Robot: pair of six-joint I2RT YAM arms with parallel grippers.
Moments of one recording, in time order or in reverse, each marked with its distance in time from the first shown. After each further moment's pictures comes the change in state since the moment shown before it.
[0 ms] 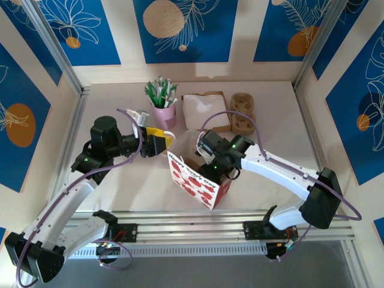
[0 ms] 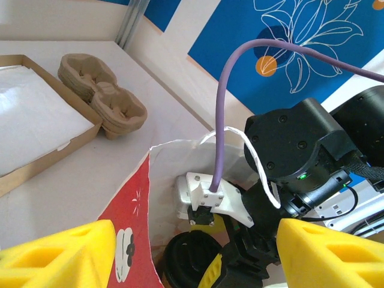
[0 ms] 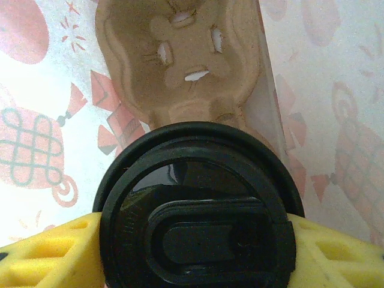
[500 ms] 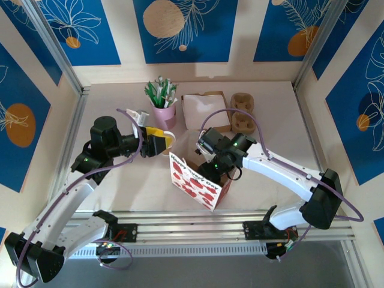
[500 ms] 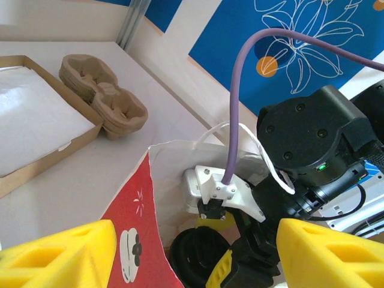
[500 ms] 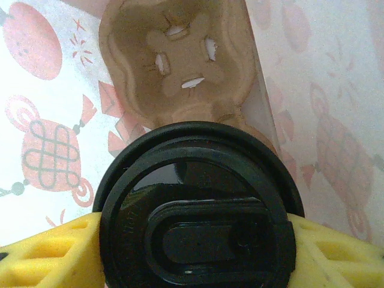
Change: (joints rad) left arm 0.000 -0.001 0.000 0.000 -0.003 0.000; right arm 0.004 -0.007 0.049 -0.048 0.005 0.000
